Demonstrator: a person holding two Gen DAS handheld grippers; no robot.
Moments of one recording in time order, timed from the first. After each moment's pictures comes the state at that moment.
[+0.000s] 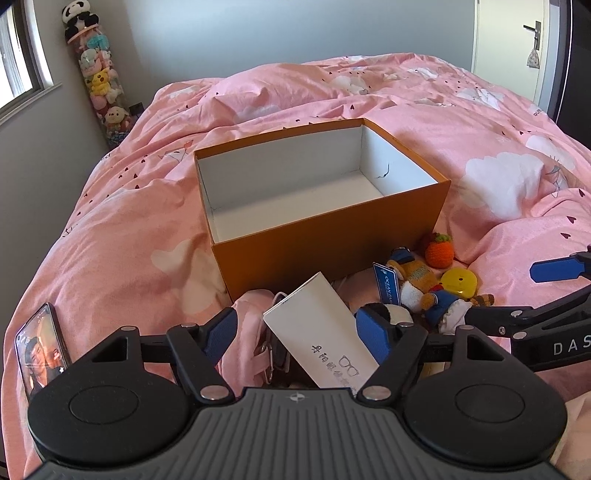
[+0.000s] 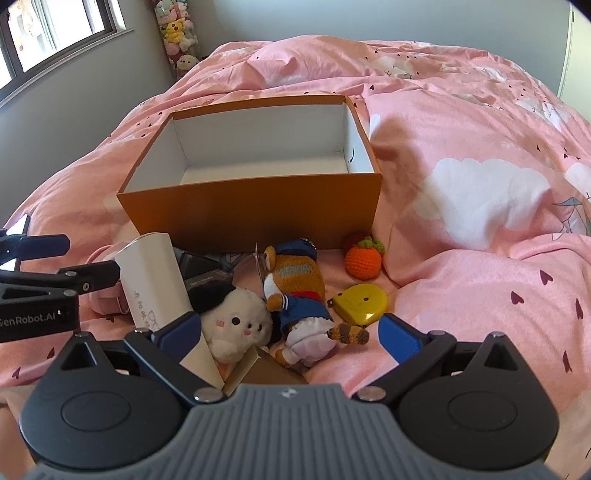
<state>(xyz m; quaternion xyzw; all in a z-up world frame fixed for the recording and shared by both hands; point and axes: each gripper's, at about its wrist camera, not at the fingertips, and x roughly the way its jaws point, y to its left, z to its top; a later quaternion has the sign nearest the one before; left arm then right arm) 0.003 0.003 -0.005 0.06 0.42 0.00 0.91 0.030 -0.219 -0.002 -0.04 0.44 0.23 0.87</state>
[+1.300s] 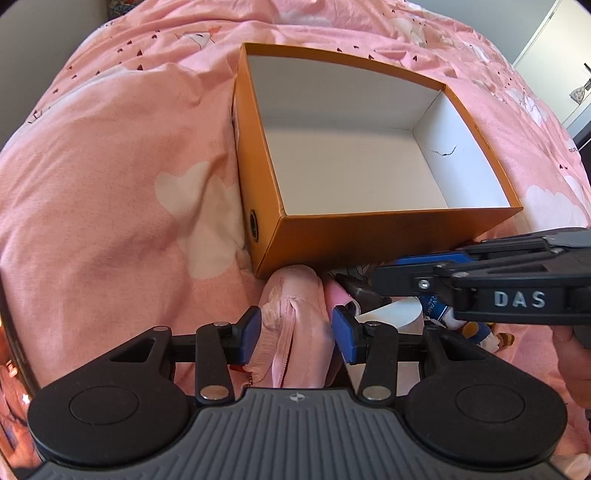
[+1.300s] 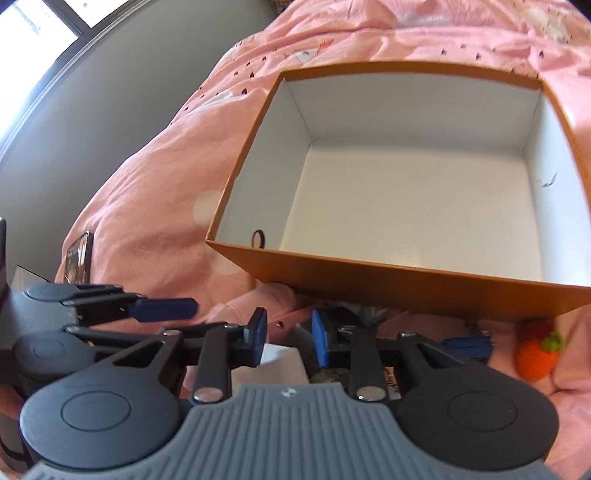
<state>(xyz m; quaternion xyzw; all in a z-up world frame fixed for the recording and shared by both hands) 0.089 0.097 -0.040 -0.09 0.56 -0.01 0.82 0.150 -0.081 -0.013 -0.01 0.55 0.40 0.73</state>
